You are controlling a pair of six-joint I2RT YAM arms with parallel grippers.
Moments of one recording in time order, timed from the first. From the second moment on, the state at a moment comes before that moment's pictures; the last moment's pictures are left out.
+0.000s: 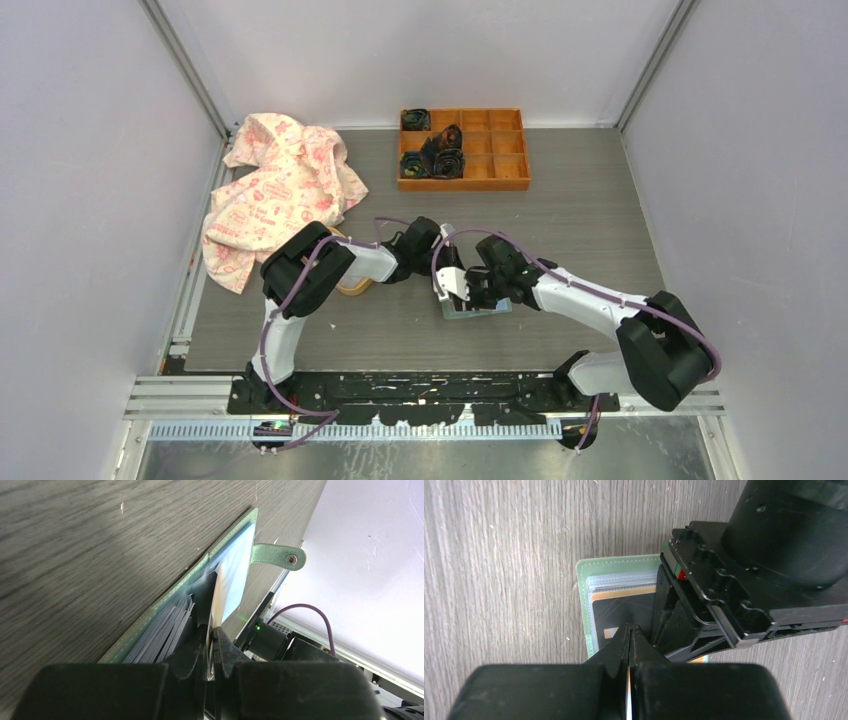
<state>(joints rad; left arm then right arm) -0.81 2.09 1.10 0.30 0.60 -1.16 0.64 1.30 0.63 -0.30 -0.46 -0.93</state>
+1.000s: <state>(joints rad) -0.81 2.10 1.13 0.27 0.60 -1.15 0.59 1.34 0.68 -0.46 -0.32 -1.02</state>
